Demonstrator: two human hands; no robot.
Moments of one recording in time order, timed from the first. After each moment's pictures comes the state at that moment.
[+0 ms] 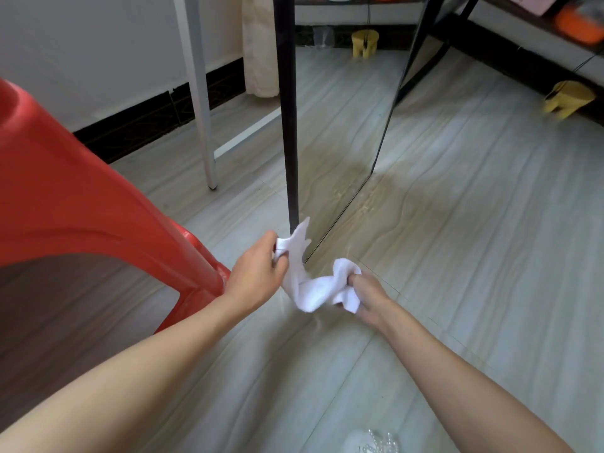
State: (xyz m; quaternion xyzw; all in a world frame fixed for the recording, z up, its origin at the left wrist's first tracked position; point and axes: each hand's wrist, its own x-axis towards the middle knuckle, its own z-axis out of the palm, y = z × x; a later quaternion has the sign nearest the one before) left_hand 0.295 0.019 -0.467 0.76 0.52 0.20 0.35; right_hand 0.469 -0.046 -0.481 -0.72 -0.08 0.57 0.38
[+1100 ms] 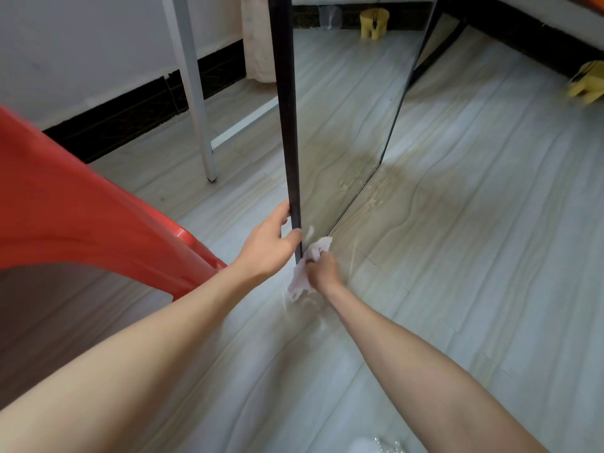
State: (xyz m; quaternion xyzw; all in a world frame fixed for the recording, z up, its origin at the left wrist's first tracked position) left_hand 0.318 0.050 -0.452 0.69 0.48 0.20 0.51; right_hand 0.425 0.009 -0.511 -0.83 -0.27 0.44 0.22
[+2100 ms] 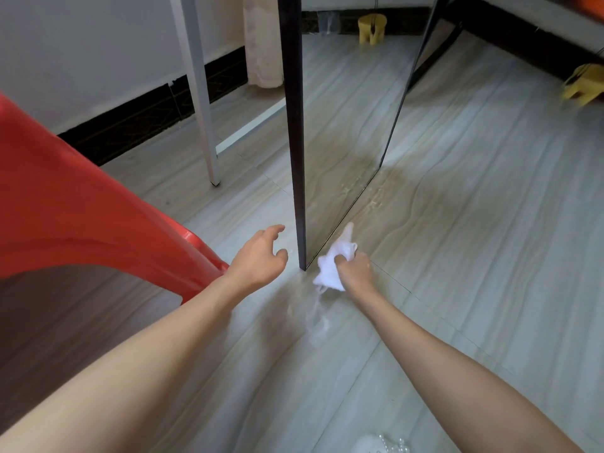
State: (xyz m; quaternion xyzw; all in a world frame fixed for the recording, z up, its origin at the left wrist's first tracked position) left_hand 0.297 0.051 -0.472 0.73 0.54 0.05 0.42; right_hand 0.454 -0.009 -0.497 -0.84 -0.24 0.38 0.30
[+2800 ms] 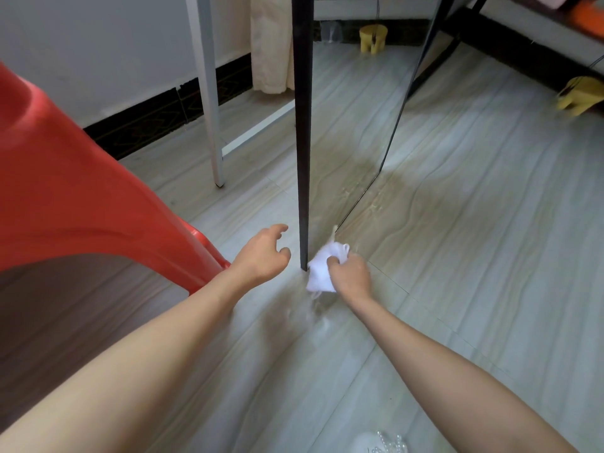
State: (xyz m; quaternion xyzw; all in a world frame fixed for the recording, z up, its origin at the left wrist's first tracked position) left_hand 0.295 0.051 -0.464 0.72 0.54 0.04 0.43; right_hand 0.438 -0.015 -0.490 -0.87 -0.29 0.33 0.24
